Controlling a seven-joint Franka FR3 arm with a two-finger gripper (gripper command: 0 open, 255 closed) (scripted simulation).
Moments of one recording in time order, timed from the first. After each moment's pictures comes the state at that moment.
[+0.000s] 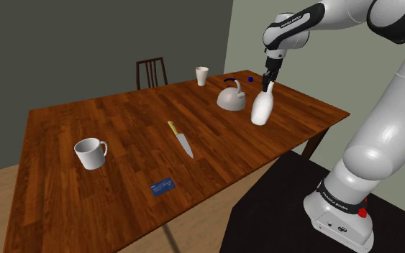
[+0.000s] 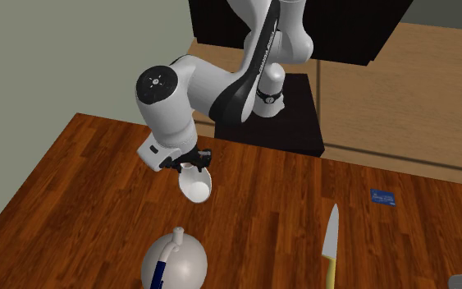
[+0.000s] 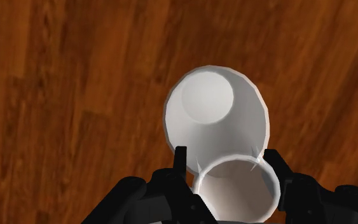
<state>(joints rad) -0.15 0.05 -0.39 -2.03 0.00 2.06 -0.60</state>
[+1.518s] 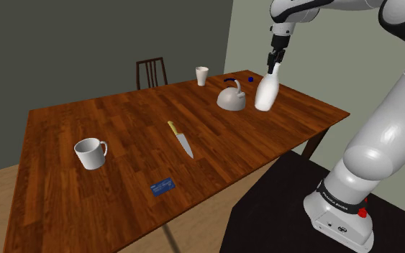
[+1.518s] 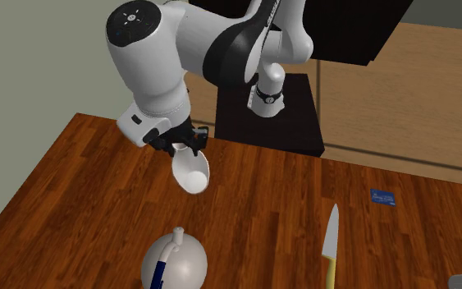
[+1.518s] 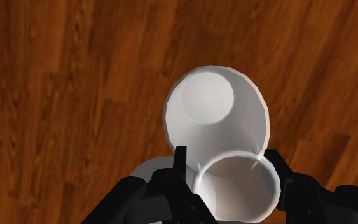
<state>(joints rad) -0.15 -0.01 -0.39 -1.84 -0.03 1.81 -0.59</state>
